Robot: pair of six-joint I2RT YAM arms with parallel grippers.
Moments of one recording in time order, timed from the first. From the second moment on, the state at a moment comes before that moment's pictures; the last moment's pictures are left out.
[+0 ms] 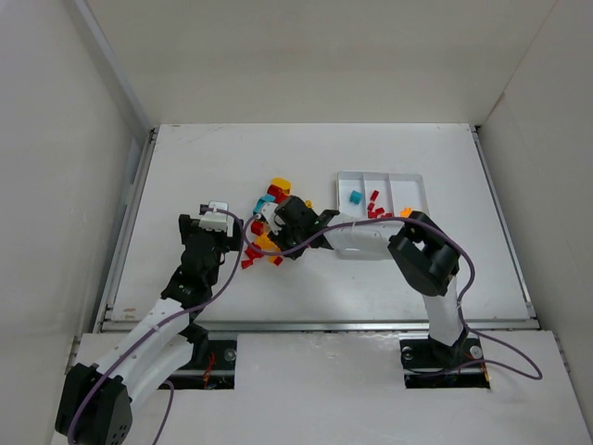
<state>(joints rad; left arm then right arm) -0.41 0.75 0.27 0.27 -0.42 0.10 0.91 2.02 1.38 -0.28 -0.09 -0.09</state>
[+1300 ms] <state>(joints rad) -0.41 0.75 0.27 0.22 -0.14 0.15 0.20 1.36 0.97 -0.29 0.05 0.10</state>
